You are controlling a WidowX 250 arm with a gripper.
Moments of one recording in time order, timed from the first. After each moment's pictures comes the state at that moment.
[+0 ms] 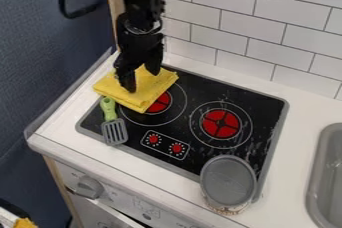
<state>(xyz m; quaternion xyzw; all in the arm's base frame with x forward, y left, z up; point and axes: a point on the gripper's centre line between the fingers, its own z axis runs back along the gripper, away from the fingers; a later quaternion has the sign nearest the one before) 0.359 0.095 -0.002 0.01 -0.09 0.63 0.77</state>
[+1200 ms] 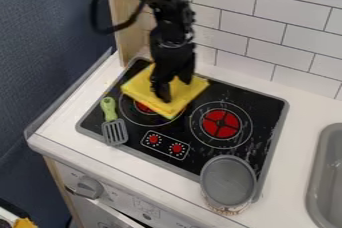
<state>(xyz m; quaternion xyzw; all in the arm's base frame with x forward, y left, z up) 0.373 0.006 -0.019 -0.05 -0.06 0.60 0.80</state>
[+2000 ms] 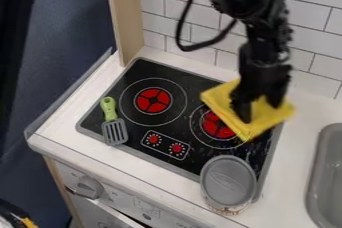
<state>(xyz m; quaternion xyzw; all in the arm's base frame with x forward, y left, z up) 0.372 -0.138 -0.017 -0.09 -0.03 0.43 0.90</state>
